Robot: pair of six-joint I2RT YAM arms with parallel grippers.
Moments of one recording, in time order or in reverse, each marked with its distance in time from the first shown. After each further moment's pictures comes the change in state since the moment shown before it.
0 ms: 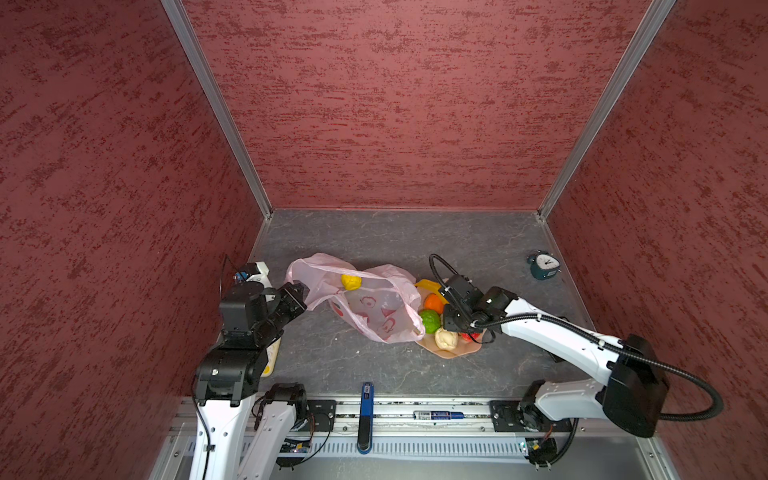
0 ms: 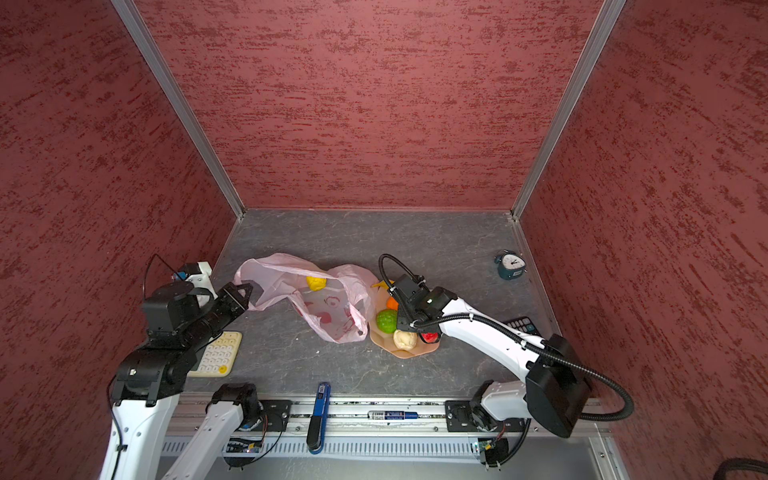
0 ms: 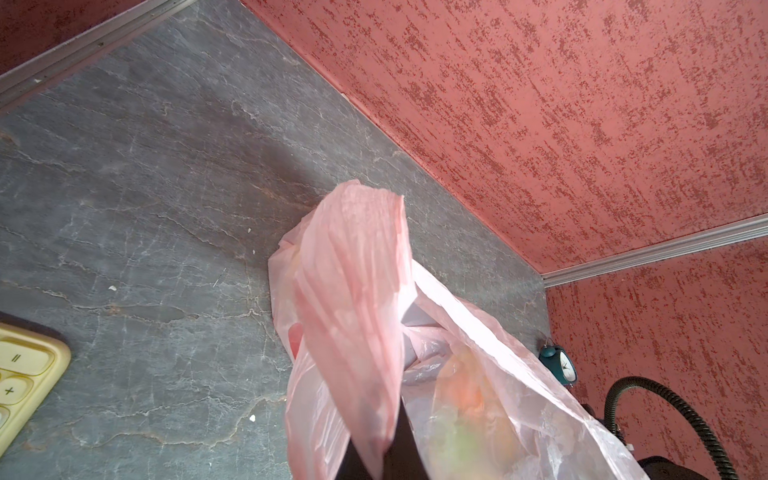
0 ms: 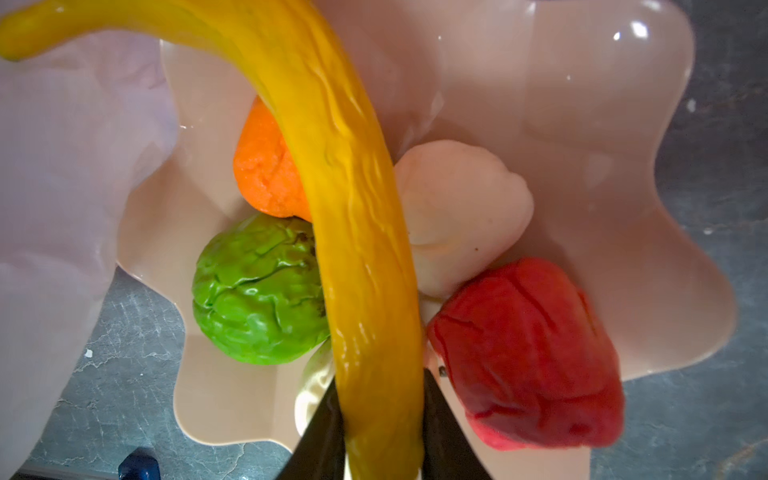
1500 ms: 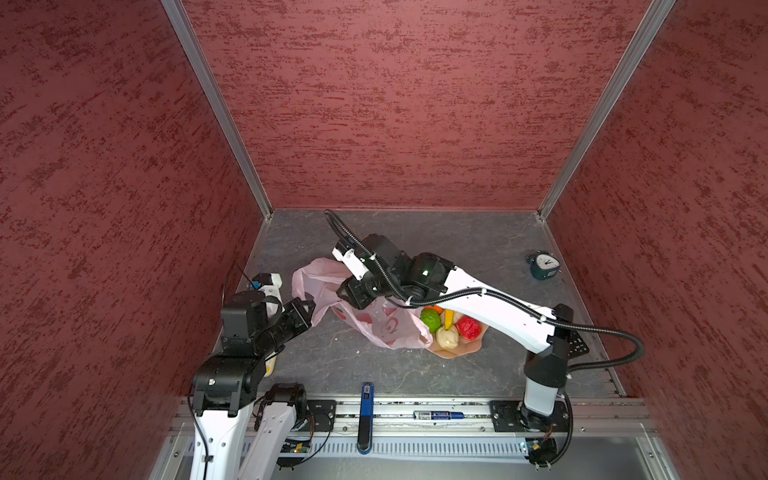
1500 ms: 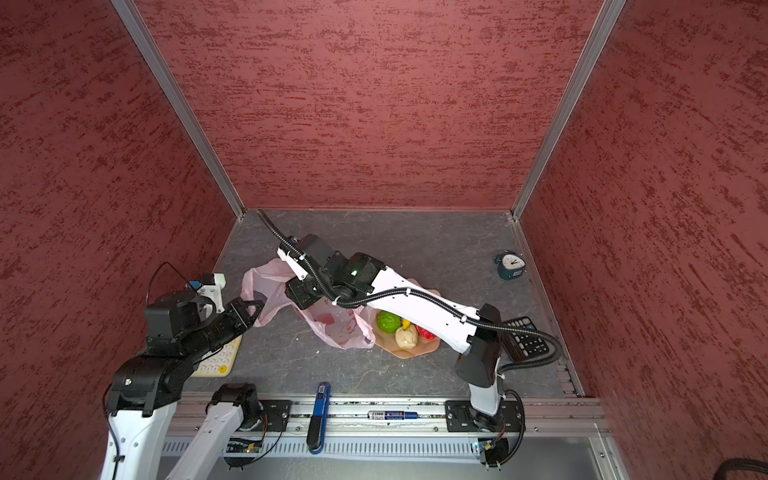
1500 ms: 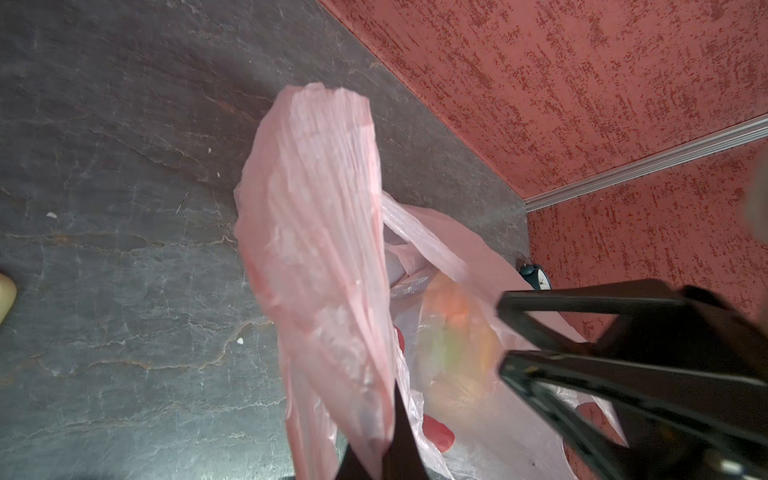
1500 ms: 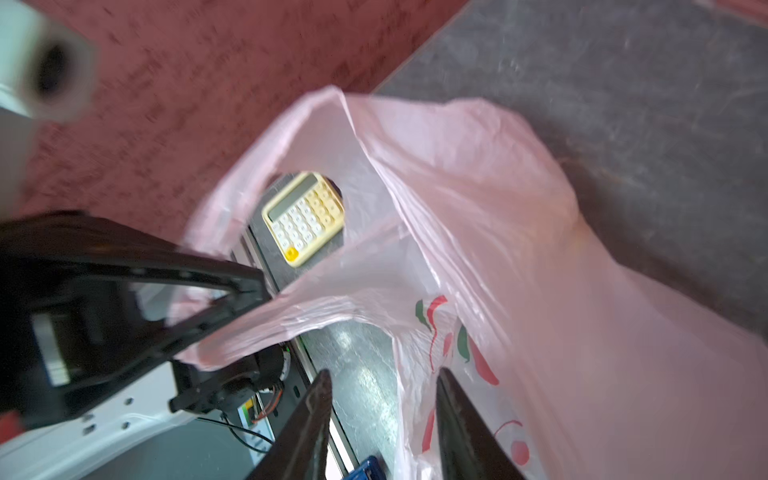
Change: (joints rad) left arm 0.001 -0.051 0.002 -0.181 0.185 0.040; right arm 0.296 0.529 0.967 0.029 -0.216 -0.523
